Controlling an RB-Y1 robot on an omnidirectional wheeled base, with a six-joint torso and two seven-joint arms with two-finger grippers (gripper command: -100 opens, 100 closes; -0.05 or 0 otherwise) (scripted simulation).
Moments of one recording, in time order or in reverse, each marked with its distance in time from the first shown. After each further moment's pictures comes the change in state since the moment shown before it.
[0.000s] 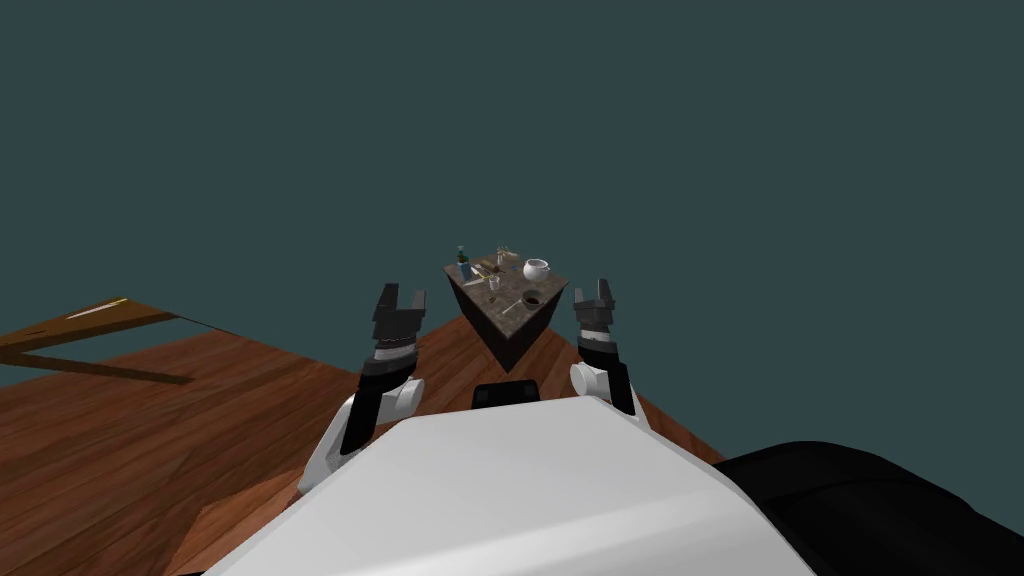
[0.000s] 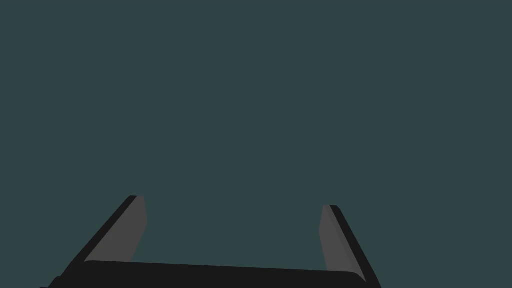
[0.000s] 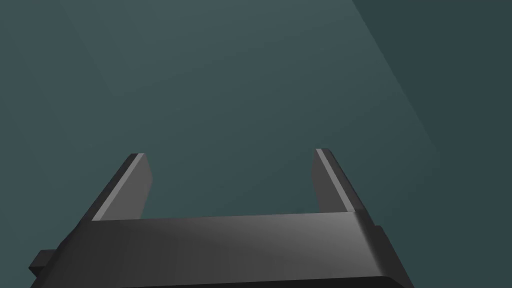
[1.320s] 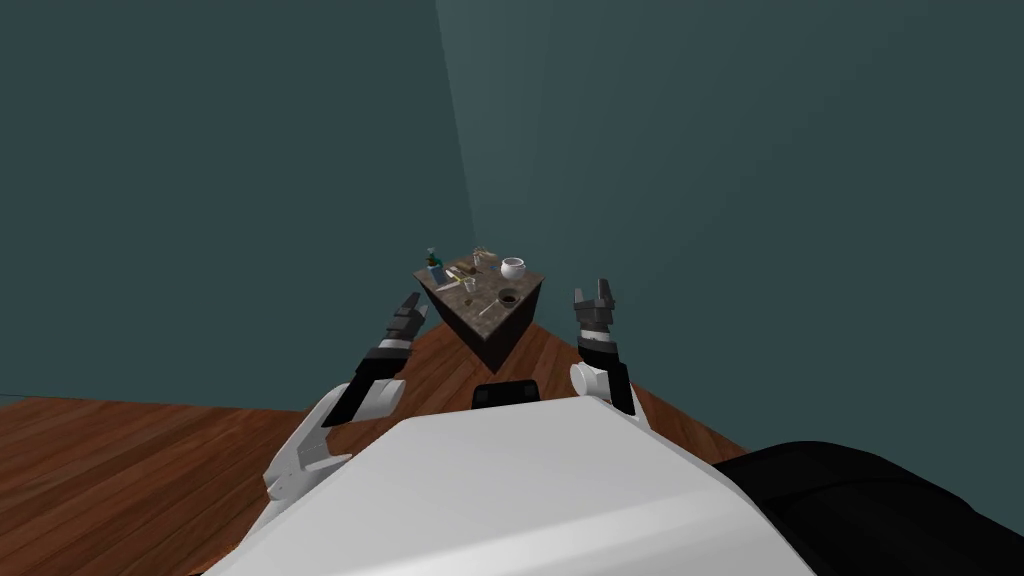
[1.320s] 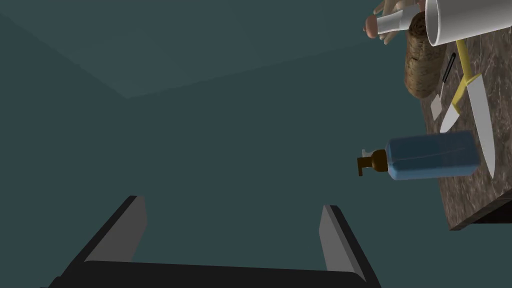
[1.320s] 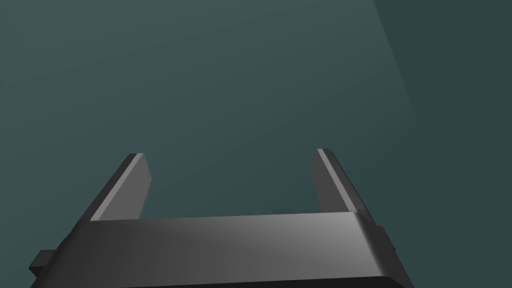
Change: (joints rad) left arm -0.035 0.243 0.069 0.116 0.105 0.363 -0.035; right arm 0.000 0.000 0.000 0.000 0.000 0.000 0.000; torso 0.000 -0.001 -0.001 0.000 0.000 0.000
